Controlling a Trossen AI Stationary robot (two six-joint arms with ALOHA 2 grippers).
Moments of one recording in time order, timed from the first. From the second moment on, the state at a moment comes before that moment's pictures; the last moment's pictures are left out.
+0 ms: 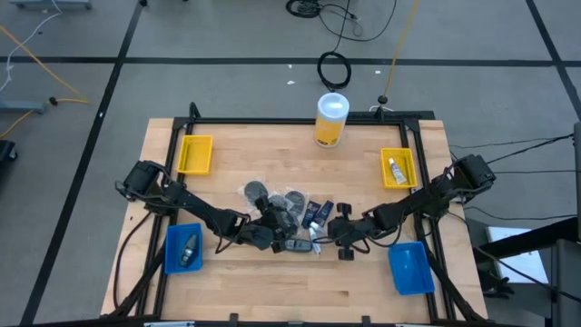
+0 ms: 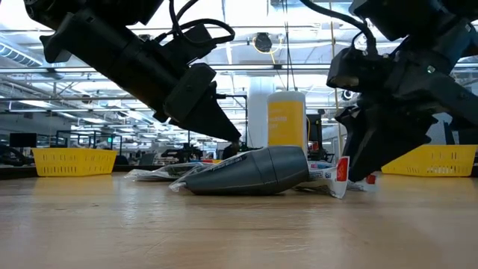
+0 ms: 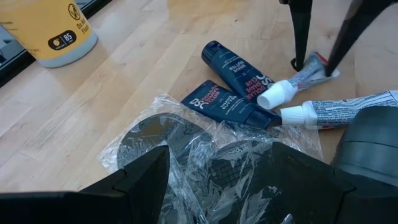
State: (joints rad) left arm -0.36 1.83 0.86 0.28 -0.68 -0.31; right arm 0.37 1.61 0.67 0.00 0.24 0.30
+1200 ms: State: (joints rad) left arm -0.27 1.83 0.86 0.34 -0.66 -0.18; right arm 0.81 0.84 0.67 -0.90 -0.24 1.49
